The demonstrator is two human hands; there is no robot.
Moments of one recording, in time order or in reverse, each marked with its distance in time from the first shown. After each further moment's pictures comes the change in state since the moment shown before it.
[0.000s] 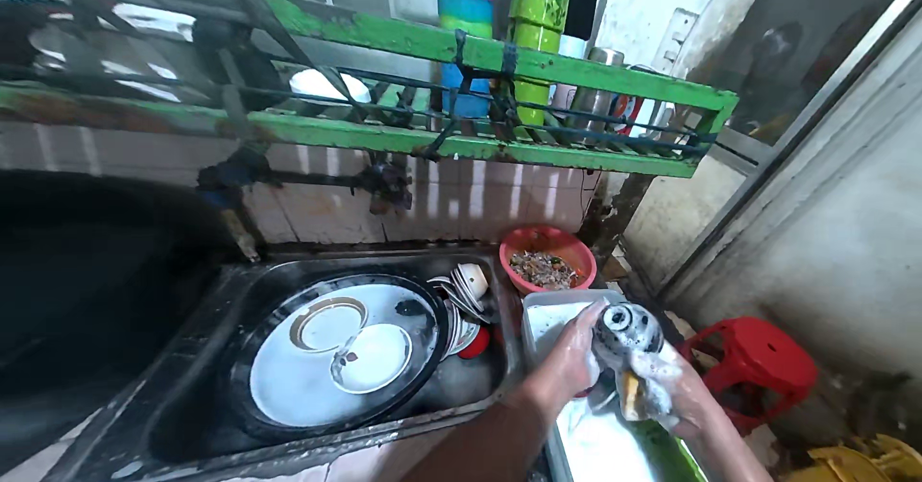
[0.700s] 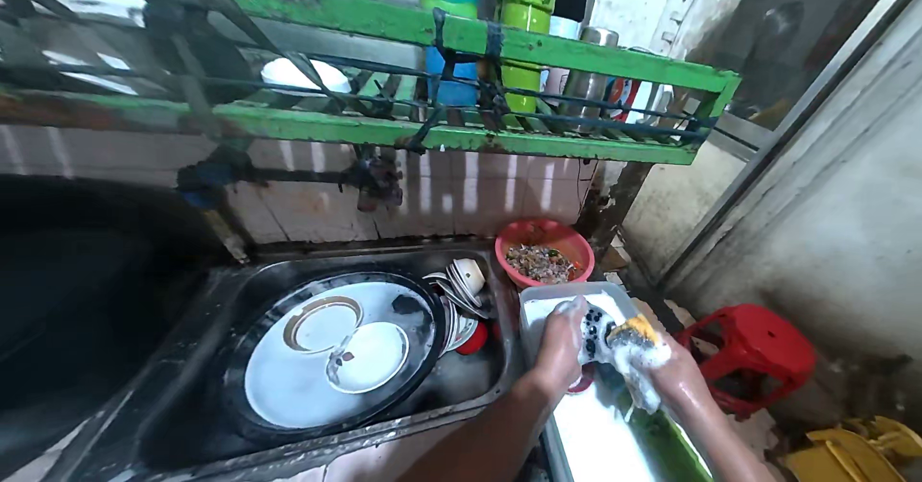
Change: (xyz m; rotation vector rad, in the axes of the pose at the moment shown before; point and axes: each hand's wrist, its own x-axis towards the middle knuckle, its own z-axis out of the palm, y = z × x) left_hand -0.010 0.001 -0.006 0.312 0.286 0.183; right_hand 0.010 -0.005 0.003 -0.648 0.268 -0.009
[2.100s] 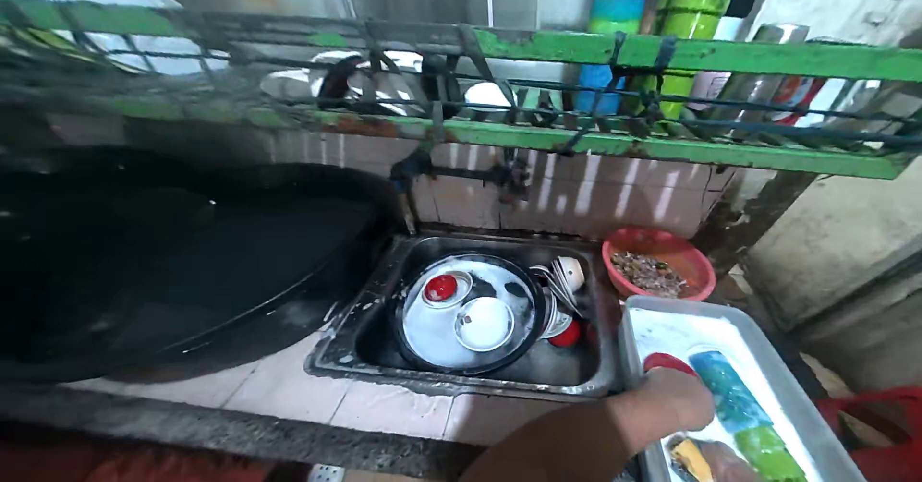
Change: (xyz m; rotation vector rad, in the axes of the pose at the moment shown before) left_hand -0.009 -0.017 -0.004 1.575 -0.602 -0.049; right_hand -0.044 0.076 0.045 -0.709 -0.564 -0.303
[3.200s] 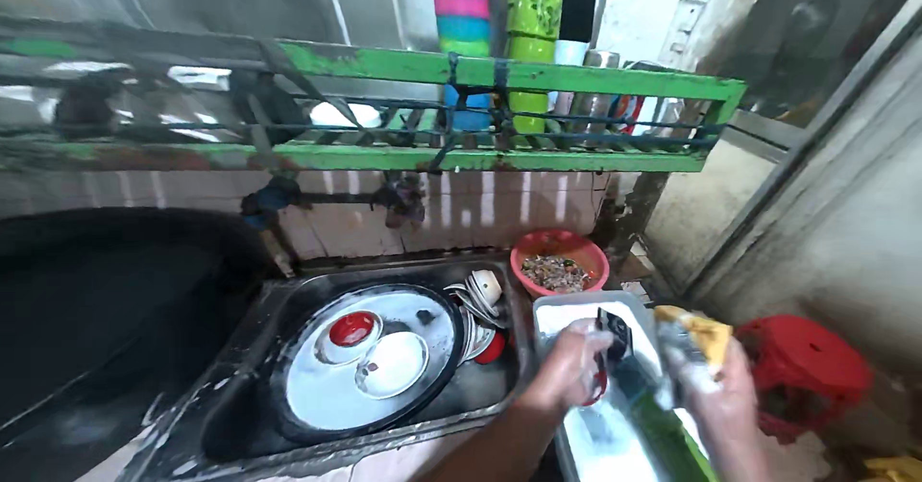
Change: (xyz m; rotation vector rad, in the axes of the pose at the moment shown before) left_hand -0.014 0.003 -0.020 -1.625 0.382 0.136; right_hand -0.009 -0.004 -0.082 0.709 1.048 -0.046
